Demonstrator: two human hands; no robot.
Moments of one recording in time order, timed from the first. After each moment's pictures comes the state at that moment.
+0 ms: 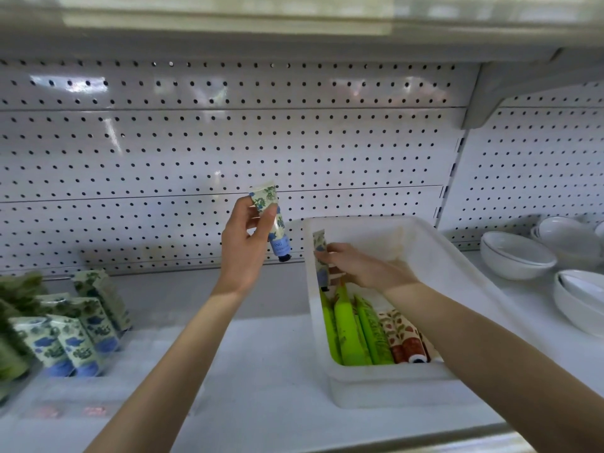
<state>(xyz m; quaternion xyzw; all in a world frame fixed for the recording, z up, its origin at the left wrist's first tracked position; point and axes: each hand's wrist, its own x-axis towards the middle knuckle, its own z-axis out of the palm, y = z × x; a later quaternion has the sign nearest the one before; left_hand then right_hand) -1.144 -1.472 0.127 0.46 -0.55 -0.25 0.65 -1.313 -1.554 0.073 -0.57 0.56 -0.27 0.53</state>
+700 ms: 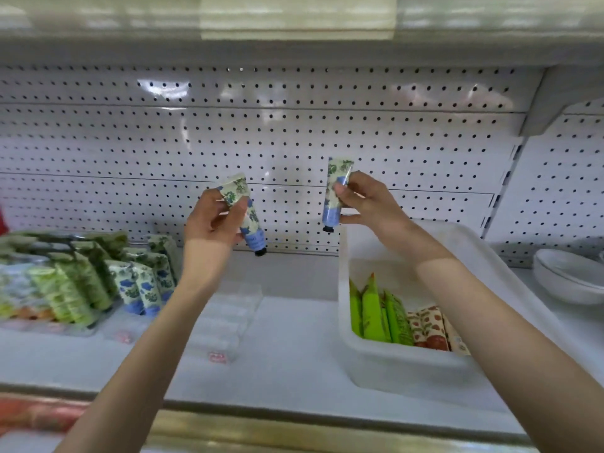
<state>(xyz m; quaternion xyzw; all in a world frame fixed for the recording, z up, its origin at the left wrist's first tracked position) -1.091 -1.395 0.141 0.48 -0.48 -0.17 0.71 -1.290 -1.497 0.166 -0.69 0.32 -0.45 0.47</state>
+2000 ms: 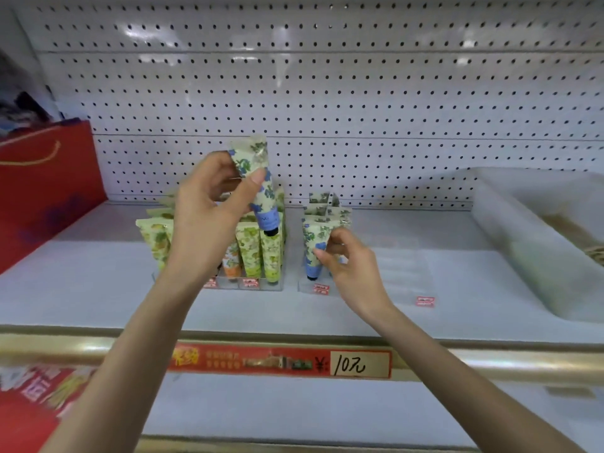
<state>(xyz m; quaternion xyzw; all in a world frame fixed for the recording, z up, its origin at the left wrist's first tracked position) -0.822 -1.275 0.141 0.45 -0.57 -0.17 0.66 -0.986 -1.329 0.052 -0.70 0.42 -0.47 0.34</state>
